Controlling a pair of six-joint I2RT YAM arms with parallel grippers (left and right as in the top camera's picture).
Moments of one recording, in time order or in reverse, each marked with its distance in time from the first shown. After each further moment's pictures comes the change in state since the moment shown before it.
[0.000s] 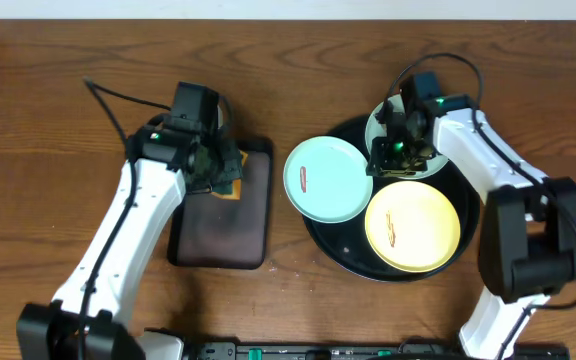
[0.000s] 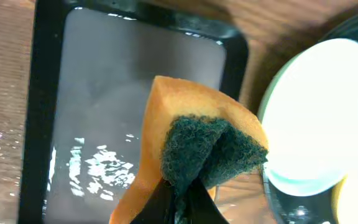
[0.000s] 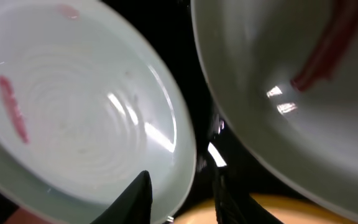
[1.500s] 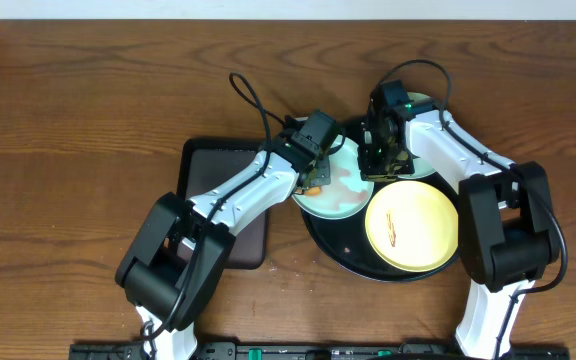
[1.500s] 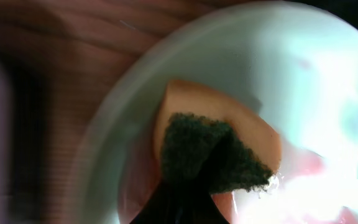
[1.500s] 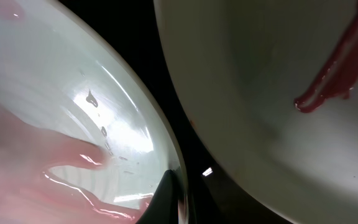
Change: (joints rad) left arm -0.399 0.435 0.038 0.410 -0.251 -0.261; right arm 0.081 0.070 0.021 0.010 0.205 0.103
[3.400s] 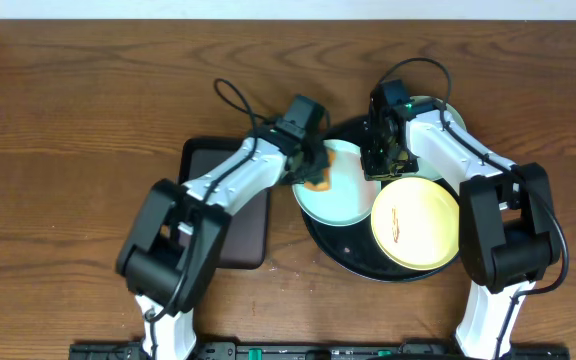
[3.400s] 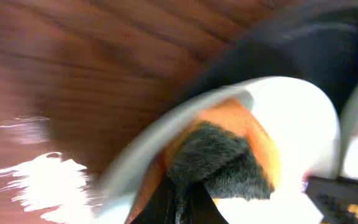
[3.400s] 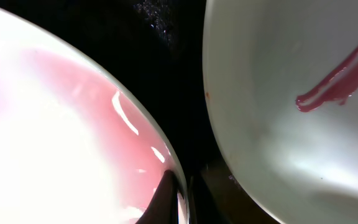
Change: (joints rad) left arm 0.098 0.040 0.033 0.030 0.294 -0.160; right arm 0.002 -0.008 0.001 -0.003 0.069 -0.023
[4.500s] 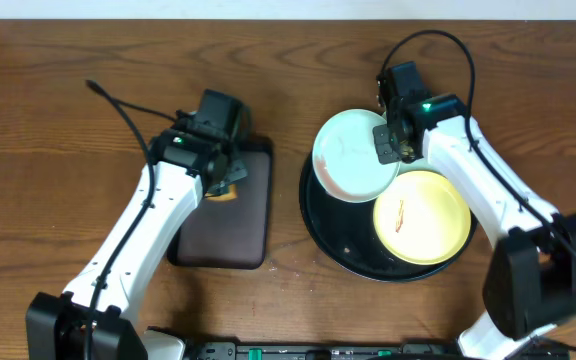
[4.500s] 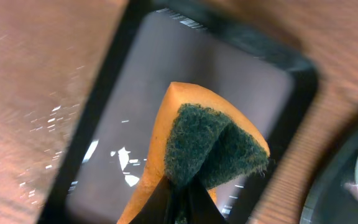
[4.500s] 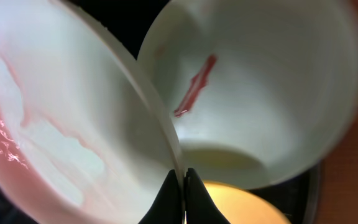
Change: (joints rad) left arm 0.229 -0.455 -0.106 -0.441 -0.327 0.186; right arm 0.053 -0.249 0.006 0.000 0.315 -0.065
